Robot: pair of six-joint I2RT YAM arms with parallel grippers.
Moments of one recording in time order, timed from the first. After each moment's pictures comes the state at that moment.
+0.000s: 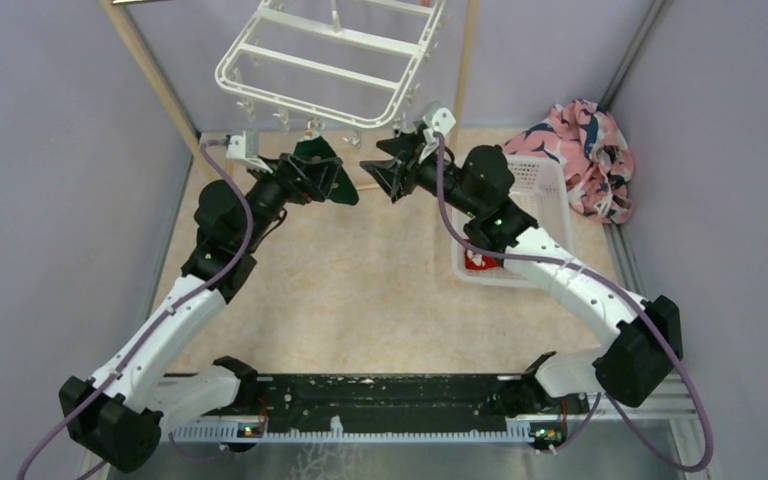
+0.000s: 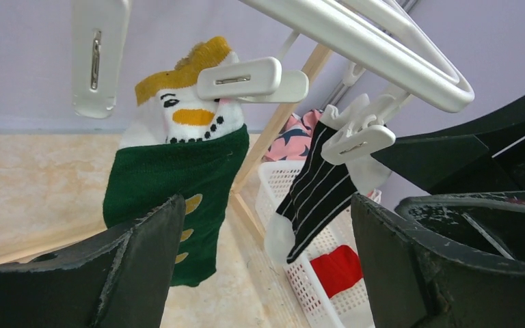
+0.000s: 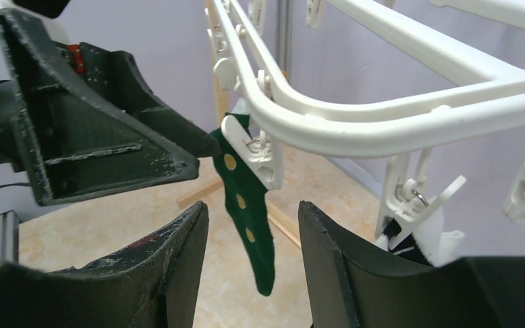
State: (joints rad) left arm -0.47 1.02 0.92 0.26 0.04 -0.50; right arm 0.68 1.30 1.16 0.35 -0.33 0.04
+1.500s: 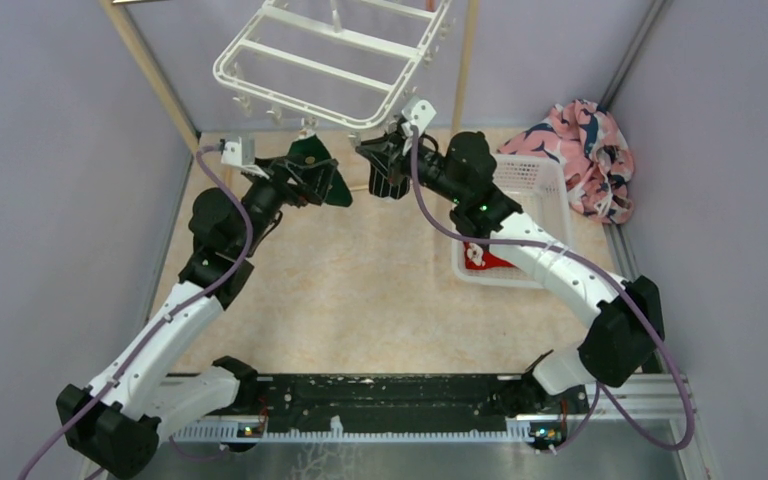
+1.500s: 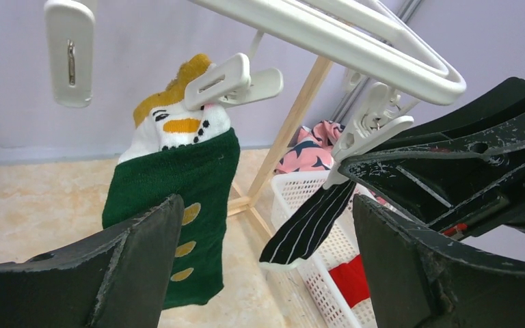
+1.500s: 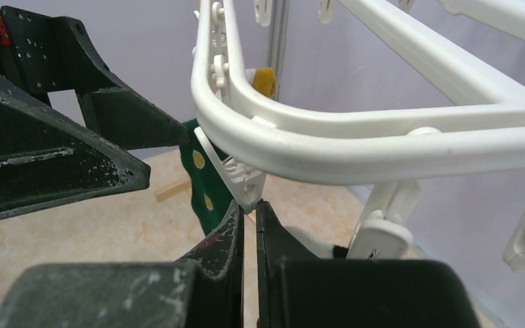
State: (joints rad) left arm -0.47 0.98 0.90 0.30 0.02 -0.43; right arm 0.68 1.44 1.29 0.33 -0.34 -0.05
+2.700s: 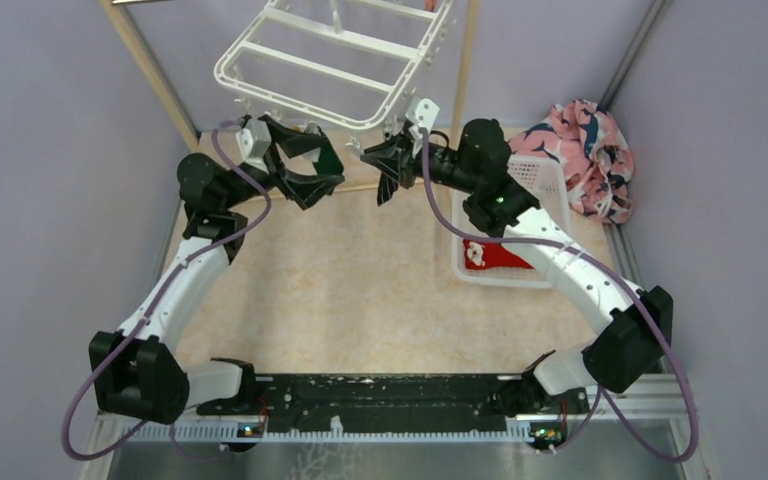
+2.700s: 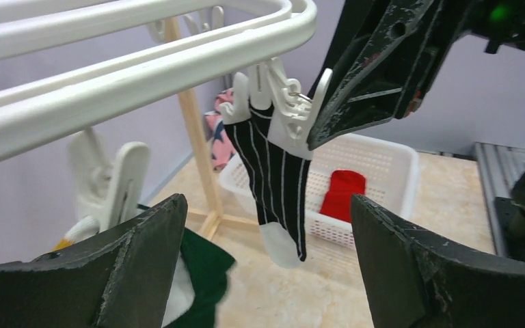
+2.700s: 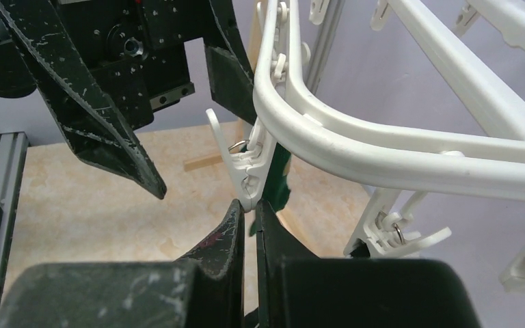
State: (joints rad) left arm -0.21 1.22 1.00 0.62 0.93 -0.21; right arm 0.63 1.39 1.34 0.16 -0.57 -0.14
